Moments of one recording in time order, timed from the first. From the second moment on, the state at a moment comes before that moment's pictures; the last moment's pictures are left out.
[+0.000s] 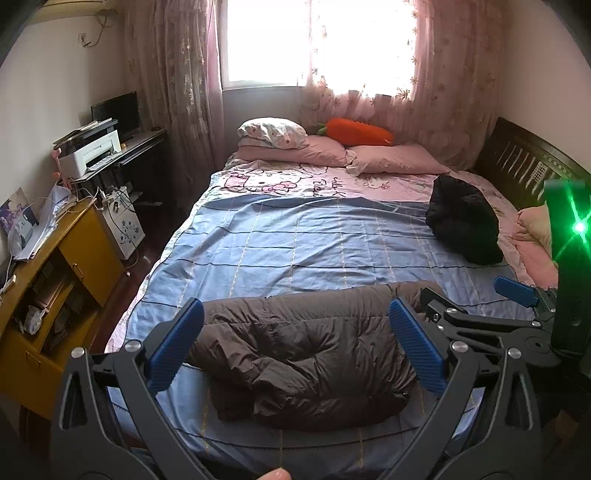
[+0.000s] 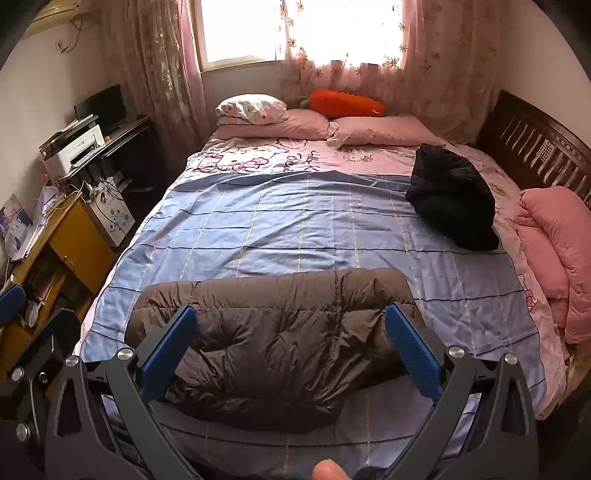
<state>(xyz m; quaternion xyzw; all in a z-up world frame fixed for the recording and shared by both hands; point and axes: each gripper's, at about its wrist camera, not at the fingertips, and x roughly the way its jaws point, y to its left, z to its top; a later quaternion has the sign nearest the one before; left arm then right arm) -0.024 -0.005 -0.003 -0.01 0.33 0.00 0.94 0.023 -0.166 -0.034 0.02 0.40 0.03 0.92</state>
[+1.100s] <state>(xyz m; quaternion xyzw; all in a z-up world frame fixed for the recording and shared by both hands) -0.025 -0.007 -0.003 -0.01 0.33 0.00 0.94 0.022 -0.166 -0.034 0.02 0.40 0.03 0.92</state>
